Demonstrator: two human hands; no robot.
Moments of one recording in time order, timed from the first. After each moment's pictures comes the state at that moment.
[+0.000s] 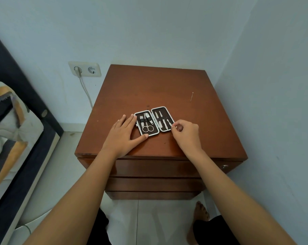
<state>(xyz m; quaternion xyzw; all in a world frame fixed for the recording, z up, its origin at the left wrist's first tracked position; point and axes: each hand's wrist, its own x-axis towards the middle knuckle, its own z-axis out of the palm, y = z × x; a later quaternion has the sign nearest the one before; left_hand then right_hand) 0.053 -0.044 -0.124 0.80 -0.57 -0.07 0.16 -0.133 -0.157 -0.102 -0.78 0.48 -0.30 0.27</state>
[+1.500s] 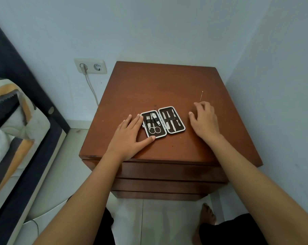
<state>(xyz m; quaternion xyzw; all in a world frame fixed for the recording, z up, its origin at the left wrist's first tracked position) 0.054 -0.045 -0.125 0.80 -0.58 -0.07 0.17 -0.132 -0.236 -0.110 -0.85 0.48 -0.19 0.11</state>
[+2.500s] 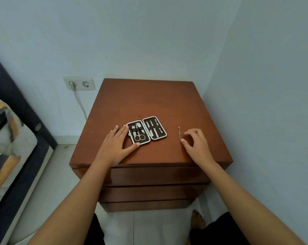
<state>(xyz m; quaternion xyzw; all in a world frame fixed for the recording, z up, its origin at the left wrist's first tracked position) 0.051 -0.042 -0.122 0.80 -0.57 -0.08 0.16 -0.205 -0.178 -0.110 -0.82 0.45 -0.26 0.24</state>
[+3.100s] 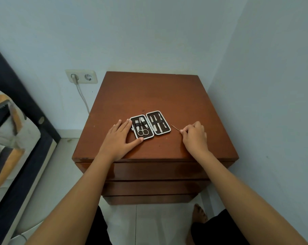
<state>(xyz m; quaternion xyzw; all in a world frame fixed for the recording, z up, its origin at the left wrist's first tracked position) 0.051 -0.043 -0.122 0.80 -0.57 -0.07 0.17 -0.168 -0.182 -0.107 -0.80 0.54 -0.18 0.16</state>
